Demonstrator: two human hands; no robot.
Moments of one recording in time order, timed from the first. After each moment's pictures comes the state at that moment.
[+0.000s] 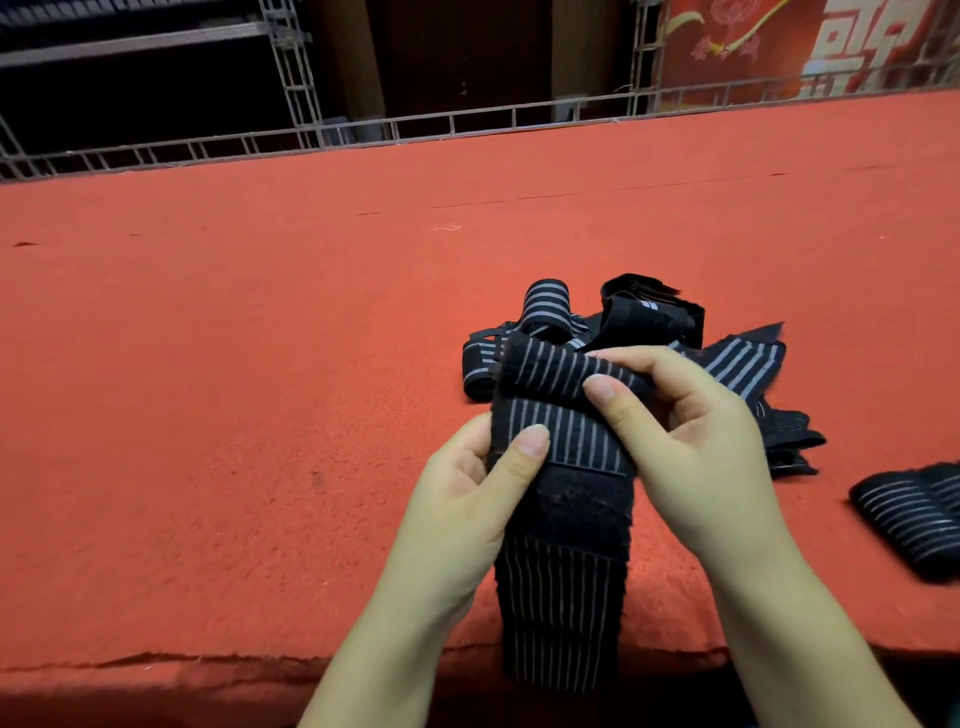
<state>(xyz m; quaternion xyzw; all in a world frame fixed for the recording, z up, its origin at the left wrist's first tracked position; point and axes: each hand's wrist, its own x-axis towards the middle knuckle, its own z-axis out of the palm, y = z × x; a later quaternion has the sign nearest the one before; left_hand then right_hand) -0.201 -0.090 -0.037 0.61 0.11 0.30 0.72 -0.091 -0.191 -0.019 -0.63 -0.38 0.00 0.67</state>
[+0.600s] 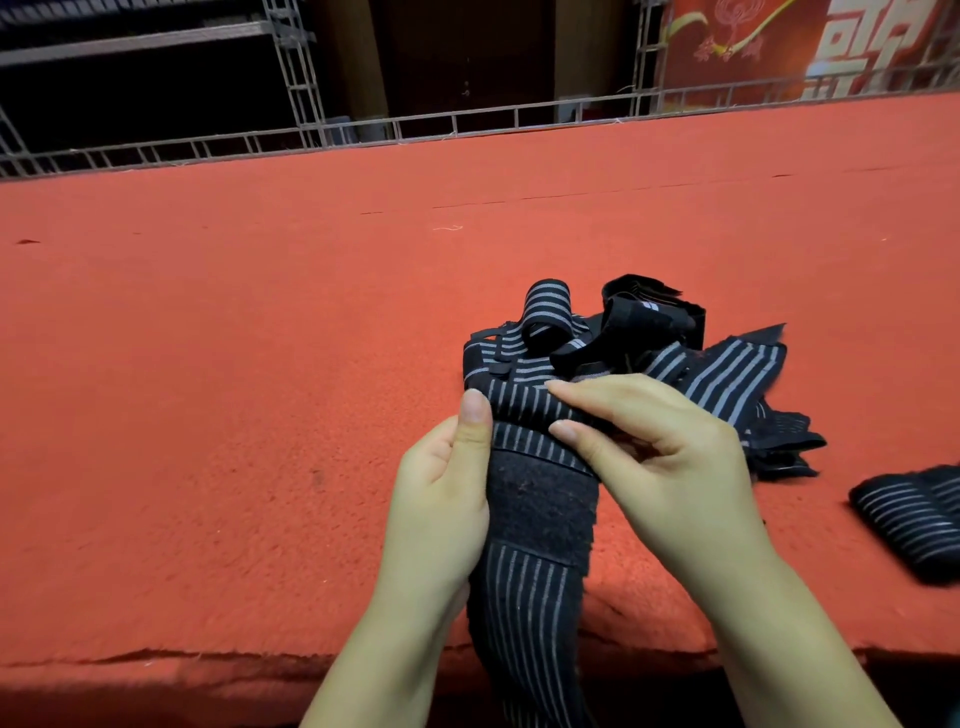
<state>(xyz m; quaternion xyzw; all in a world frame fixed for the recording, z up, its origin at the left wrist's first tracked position) -0.201 -0.096 -0.030 0.59 0.15 0.37 0.71 -0.098 -0.190 -0.028 -0.64 -0.48 -0.12 0.59</state>
